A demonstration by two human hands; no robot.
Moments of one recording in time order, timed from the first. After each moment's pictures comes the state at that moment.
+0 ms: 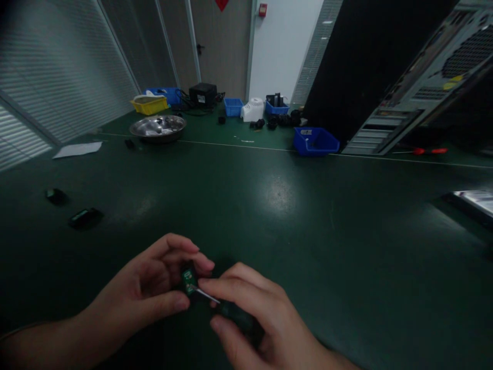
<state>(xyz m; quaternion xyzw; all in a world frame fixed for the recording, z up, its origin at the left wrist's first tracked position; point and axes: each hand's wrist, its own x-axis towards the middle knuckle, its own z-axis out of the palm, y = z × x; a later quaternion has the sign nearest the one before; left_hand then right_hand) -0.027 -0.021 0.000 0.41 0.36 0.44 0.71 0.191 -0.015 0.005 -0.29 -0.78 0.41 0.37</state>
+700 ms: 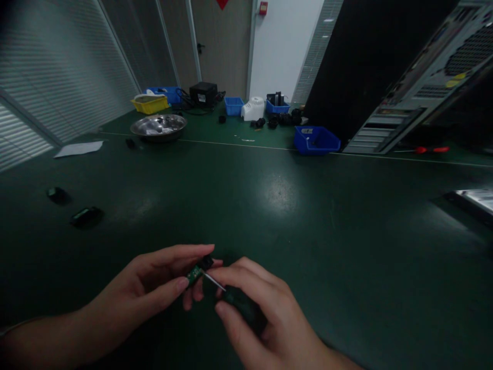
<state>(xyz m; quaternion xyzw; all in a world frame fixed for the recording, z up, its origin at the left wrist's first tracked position) -0.028 -0.018 0.007 0.44 0.35 0.41 0.72 0.187 -0.011 0.008 -0.29 -0.77 0.42 0.38</state>
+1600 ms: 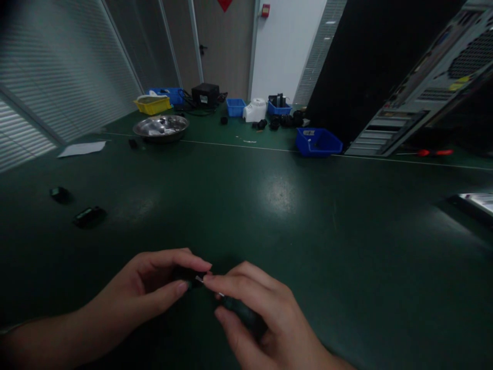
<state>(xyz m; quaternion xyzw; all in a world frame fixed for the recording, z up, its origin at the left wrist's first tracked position) -0.031 -0.018 0.008 0.46 0.44 0.37 0.67 0.189 -0.007 -0.001 -0.28 -0.79 0.40 0.38</state>
